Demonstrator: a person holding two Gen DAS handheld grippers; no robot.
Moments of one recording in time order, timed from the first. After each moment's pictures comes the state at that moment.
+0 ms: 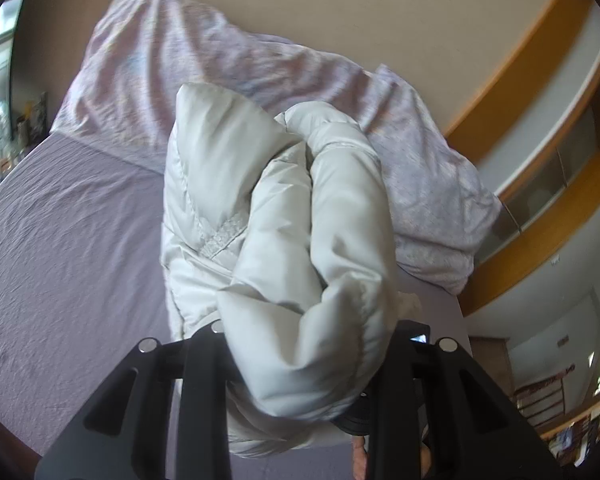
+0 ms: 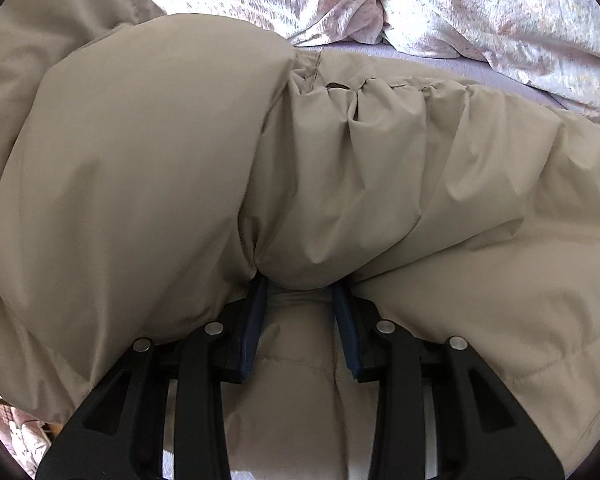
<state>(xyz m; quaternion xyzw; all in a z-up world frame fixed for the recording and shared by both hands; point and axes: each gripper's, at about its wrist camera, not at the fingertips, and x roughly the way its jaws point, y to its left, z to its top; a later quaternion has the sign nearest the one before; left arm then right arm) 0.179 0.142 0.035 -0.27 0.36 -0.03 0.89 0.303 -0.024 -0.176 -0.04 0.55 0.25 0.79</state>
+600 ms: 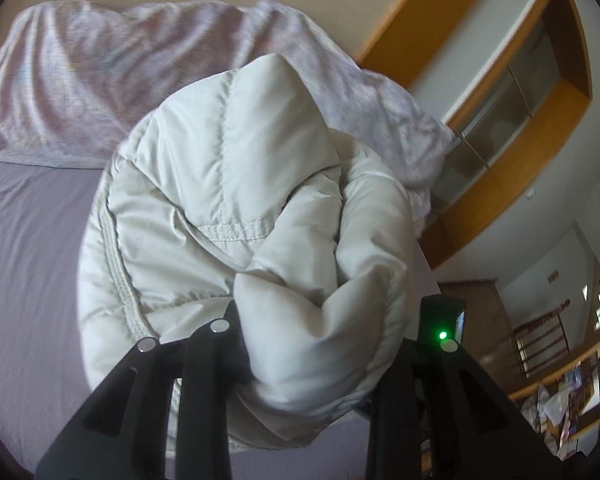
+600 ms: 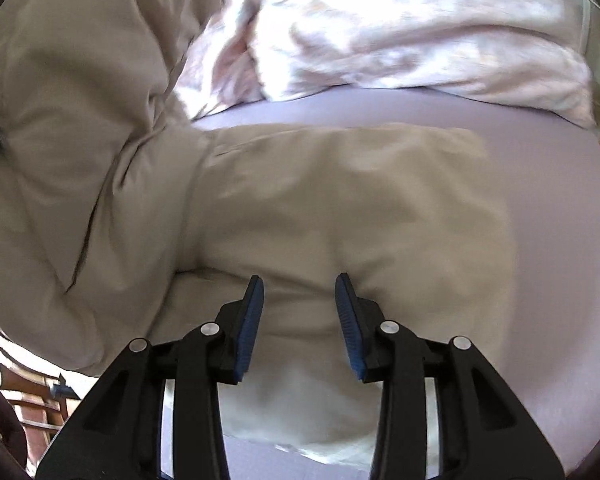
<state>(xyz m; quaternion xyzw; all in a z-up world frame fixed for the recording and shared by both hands) 0.209 -0.015 0.030 -0.21 0.39 -0.13 0.89 0.305 -0.185 -0.131 0.04 0.51 0.19 0.84</state>
